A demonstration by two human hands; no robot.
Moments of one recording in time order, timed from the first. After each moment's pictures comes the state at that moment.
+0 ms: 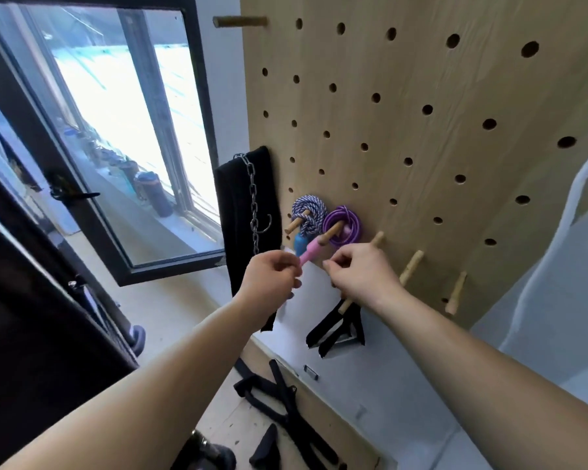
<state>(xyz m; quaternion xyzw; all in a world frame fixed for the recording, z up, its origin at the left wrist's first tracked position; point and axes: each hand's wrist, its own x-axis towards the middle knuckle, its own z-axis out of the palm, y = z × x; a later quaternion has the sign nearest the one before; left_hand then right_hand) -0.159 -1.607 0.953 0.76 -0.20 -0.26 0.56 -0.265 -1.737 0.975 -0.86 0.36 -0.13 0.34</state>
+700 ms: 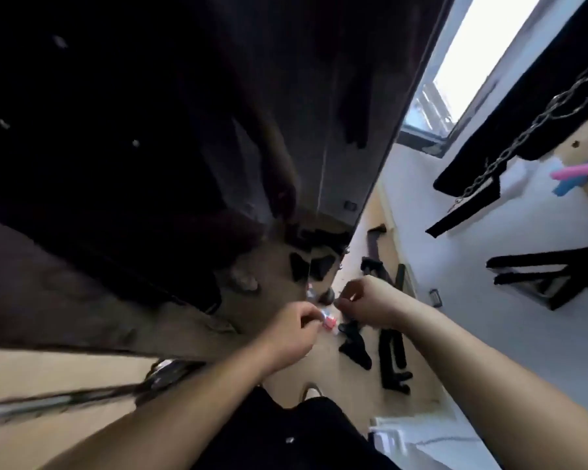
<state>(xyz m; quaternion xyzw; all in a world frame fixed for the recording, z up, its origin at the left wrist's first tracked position) -0.379 -1.262 0.759 0.84 0.05 -0.29 0.46 -0.318 -1.440 0.800 -0.90 -0.01 0.38 0.23</state>
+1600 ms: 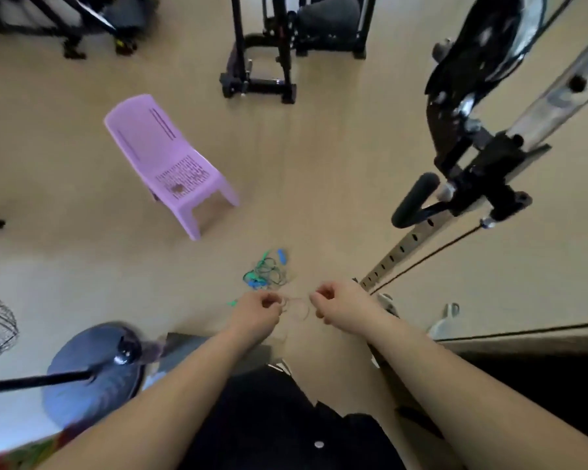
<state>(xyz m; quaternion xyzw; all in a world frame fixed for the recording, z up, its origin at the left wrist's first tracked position) -0.846 -1.017 0.690 0.38 0.77 0.17 0.49 -0.663 -0.960 0.752 -0.60 -0.63 0.50 -0.04</state>
